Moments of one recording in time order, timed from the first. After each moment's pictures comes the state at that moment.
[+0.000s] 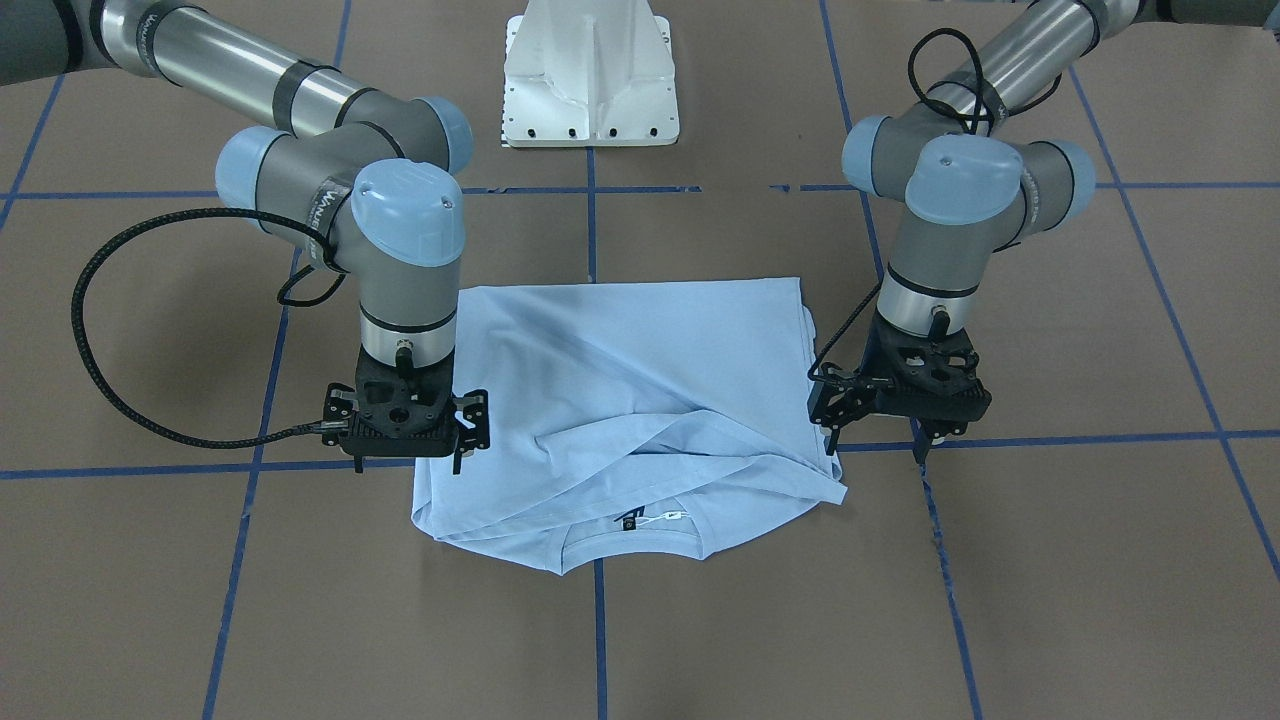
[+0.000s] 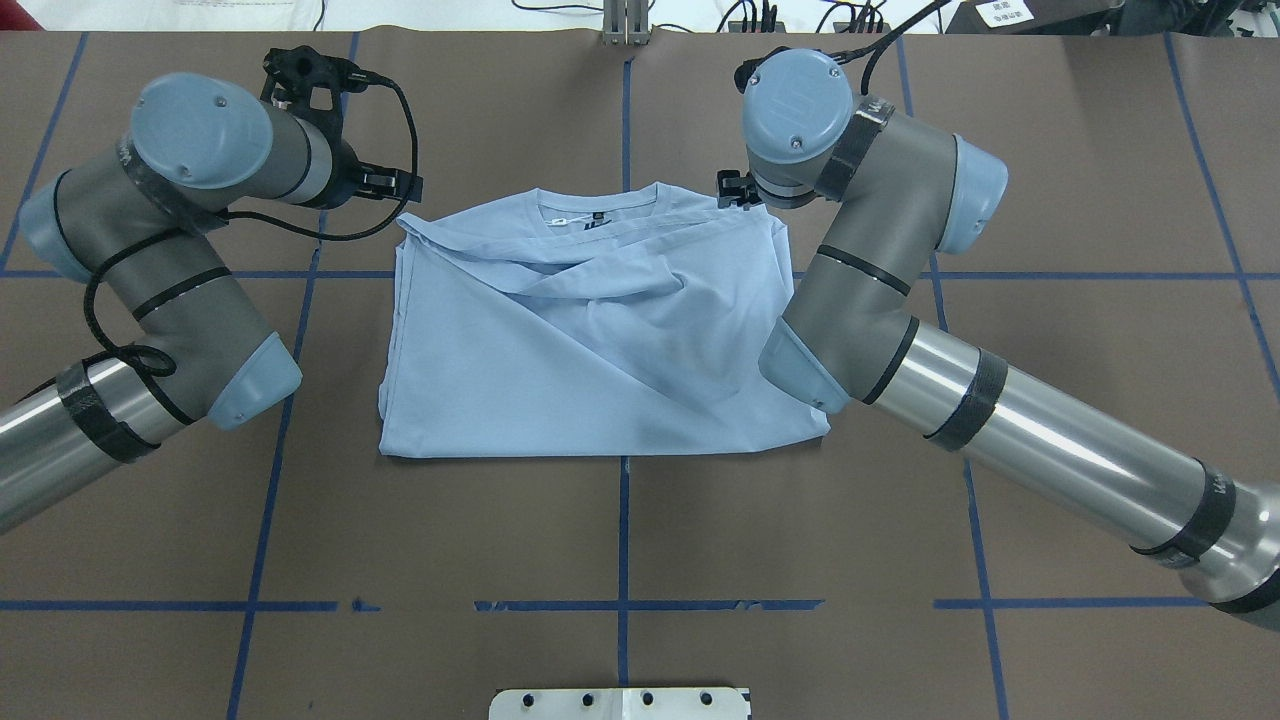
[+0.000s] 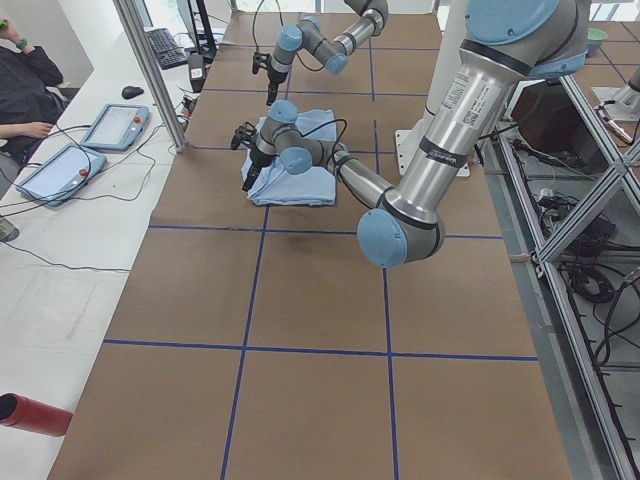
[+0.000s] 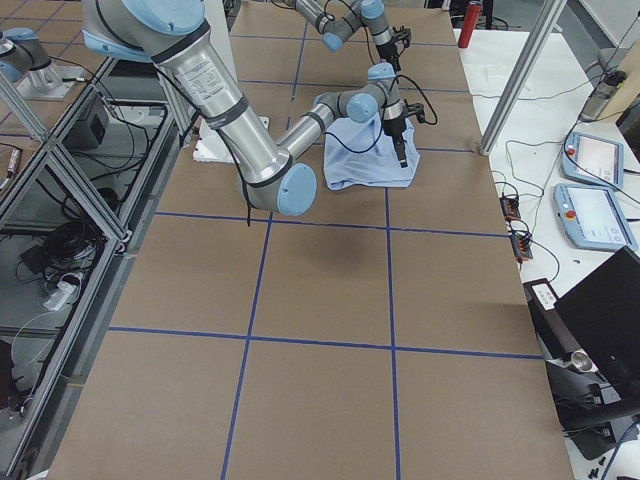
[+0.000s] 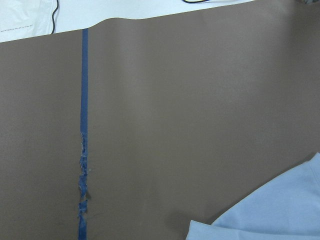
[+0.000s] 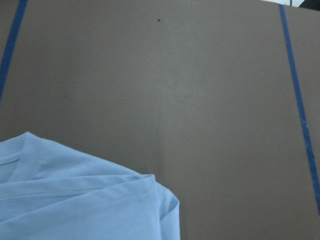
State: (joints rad) left arm -0.81 -2.08 -1.57 -1.99 -1.73 -0.89; right arm 0.72 -0.82 1.48 -1.55 1.67 0.99
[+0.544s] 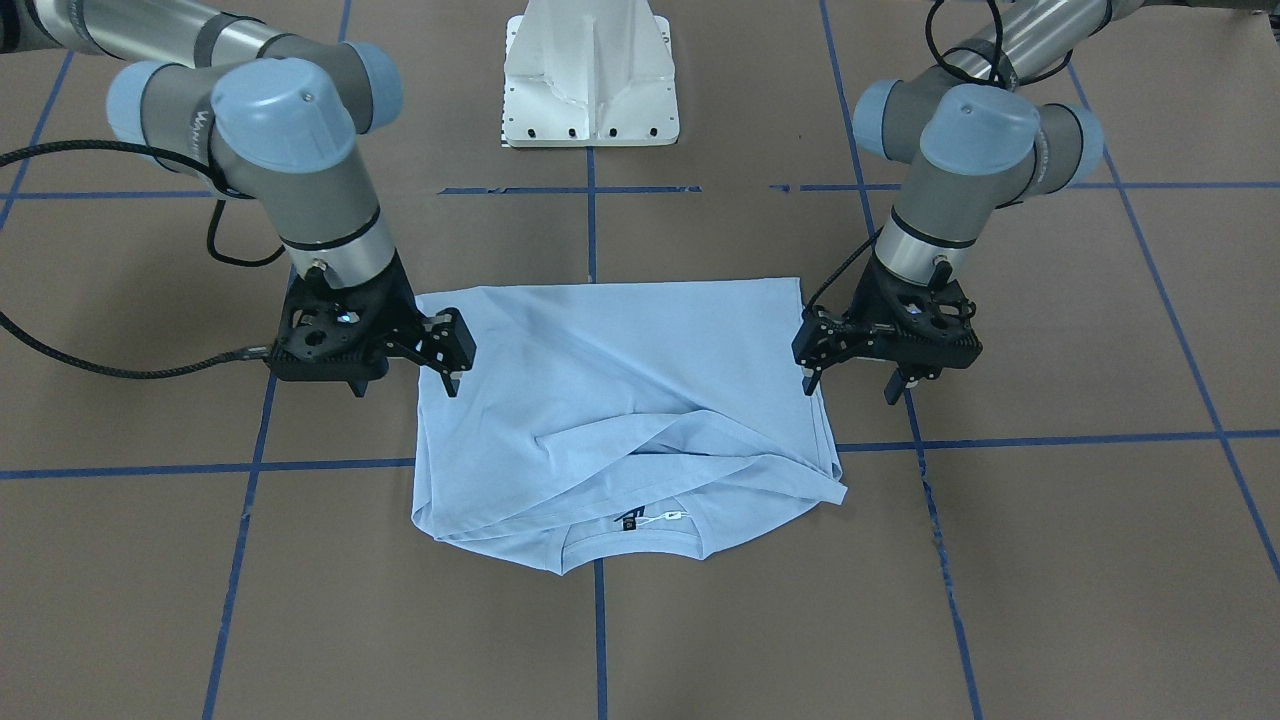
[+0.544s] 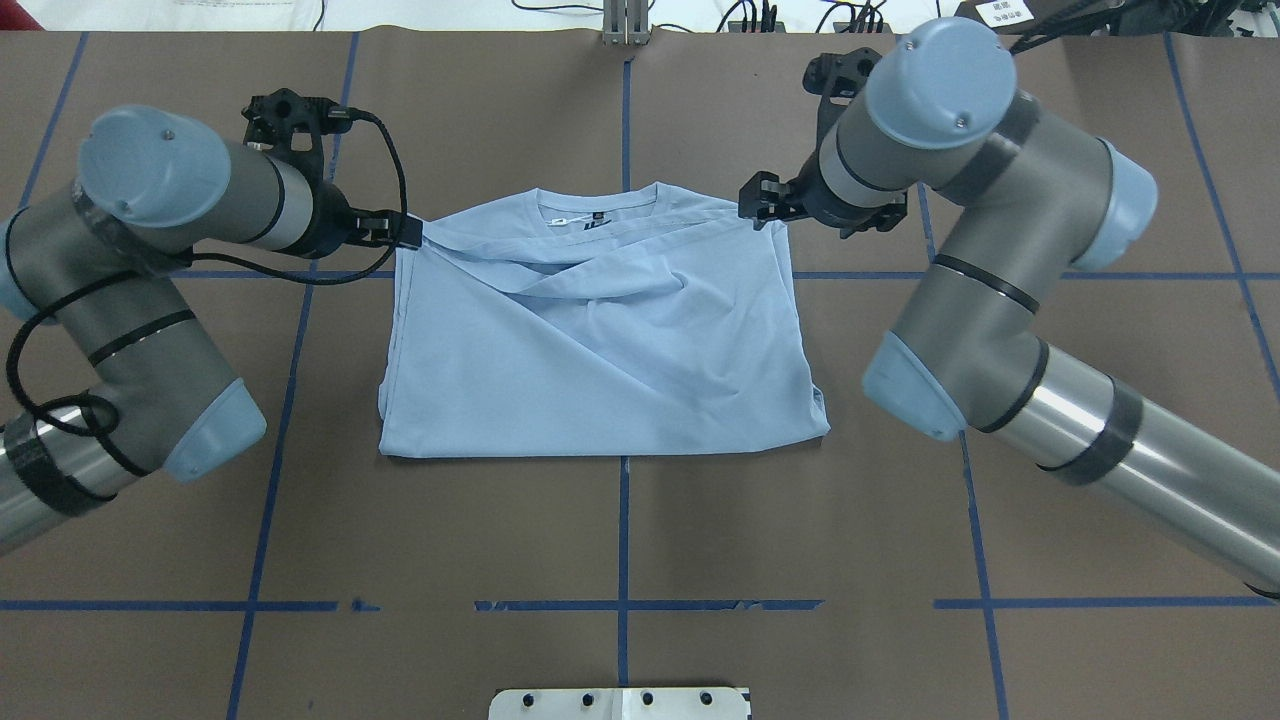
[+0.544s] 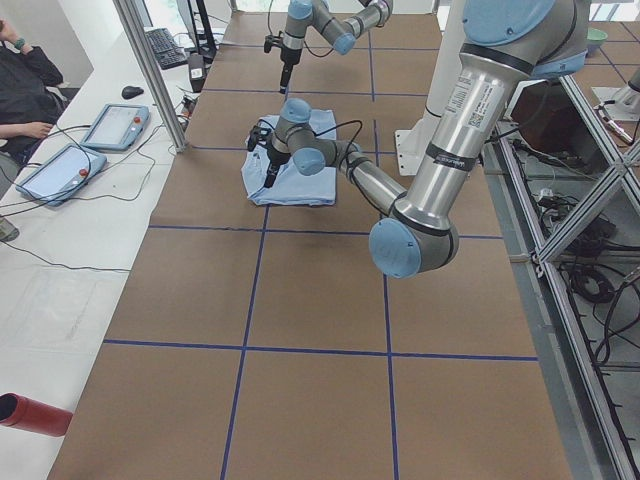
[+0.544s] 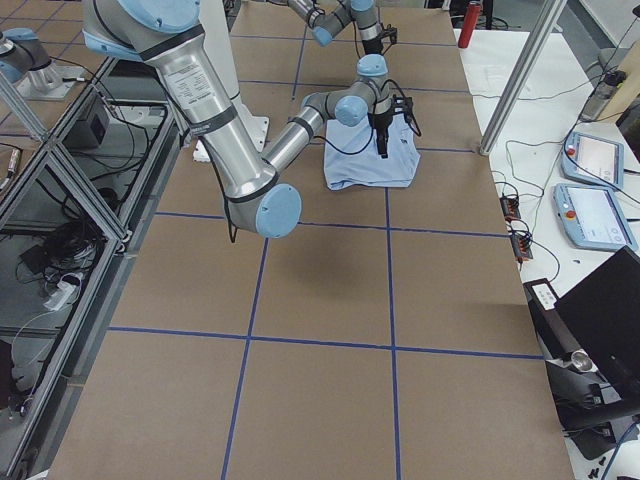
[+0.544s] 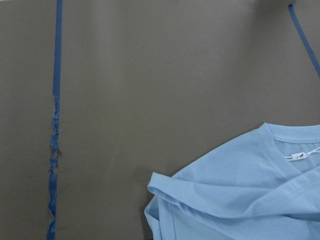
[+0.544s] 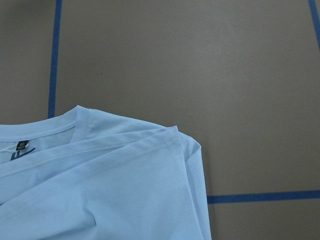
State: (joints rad) left arm -0.74 -1.96 -1.74 -2.00 -1.83 -1.06; right arm 0.76 -1.03 1.77 -1.45 1.88 1.15
